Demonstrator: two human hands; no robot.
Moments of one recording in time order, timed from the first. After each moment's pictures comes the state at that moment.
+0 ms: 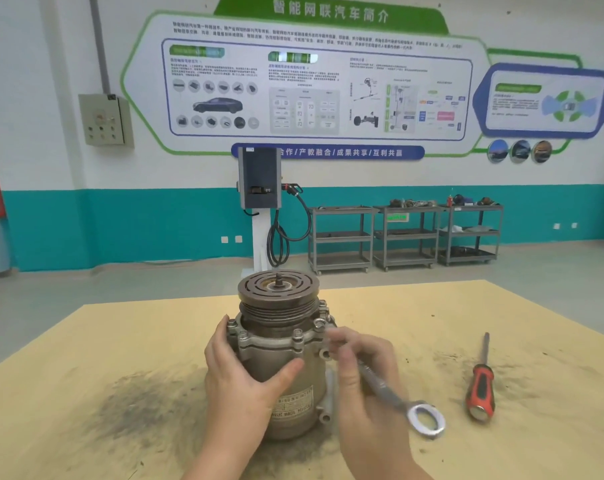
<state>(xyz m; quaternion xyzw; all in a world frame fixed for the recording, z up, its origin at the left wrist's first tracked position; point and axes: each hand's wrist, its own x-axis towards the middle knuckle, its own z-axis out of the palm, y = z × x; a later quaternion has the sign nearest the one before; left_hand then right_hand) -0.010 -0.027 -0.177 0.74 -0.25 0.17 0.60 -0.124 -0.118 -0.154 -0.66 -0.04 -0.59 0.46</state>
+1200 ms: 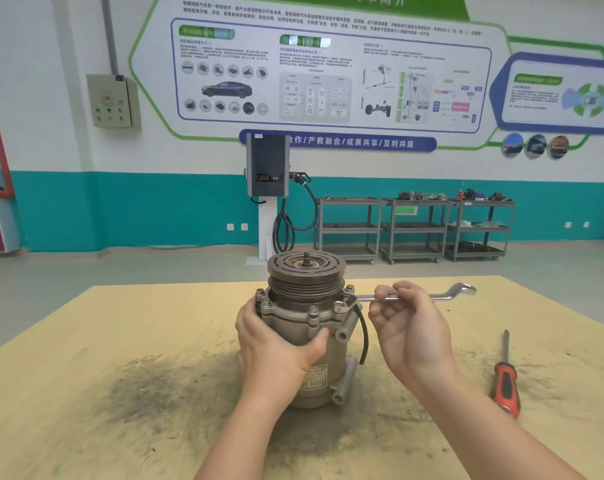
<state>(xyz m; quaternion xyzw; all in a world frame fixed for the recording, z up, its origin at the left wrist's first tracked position) 0.009 -0.061 -0.166 0.80 -0.20 0.14 0.55 -0.090 -0.184 -0.108 -0.37 0.03 -0.41 0.83</state>
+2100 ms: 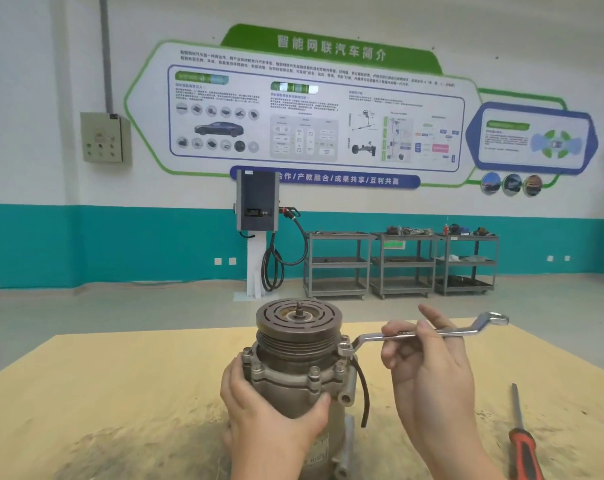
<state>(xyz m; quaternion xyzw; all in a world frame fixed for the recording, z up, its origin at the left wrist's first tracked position) 0.000 -0.076 -0.158 0.77 -0.16 0.13 0.60 -0.084 -0.193 -0.099 -0.42 0.00 -0.54 0.73</state>
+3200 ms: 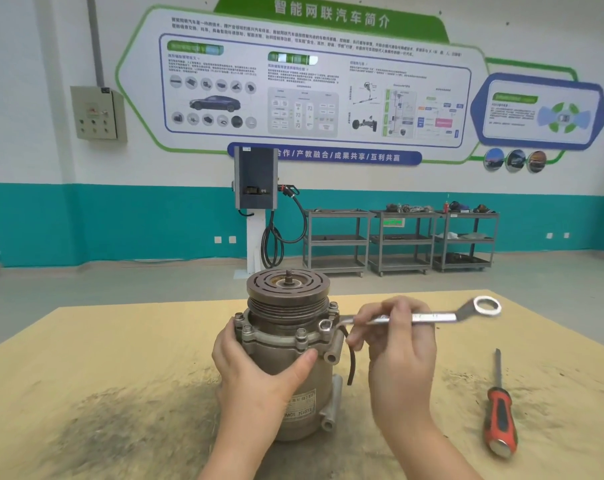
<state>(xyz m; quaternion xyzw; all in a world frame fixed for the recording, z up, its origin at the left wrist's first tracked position) 0.004 -0.067 -0.163 0.72 -0.23 0.10 0.65 -0.080 -0.175 -0.121 -0.53 -0.03 -0.60 0.61</state>
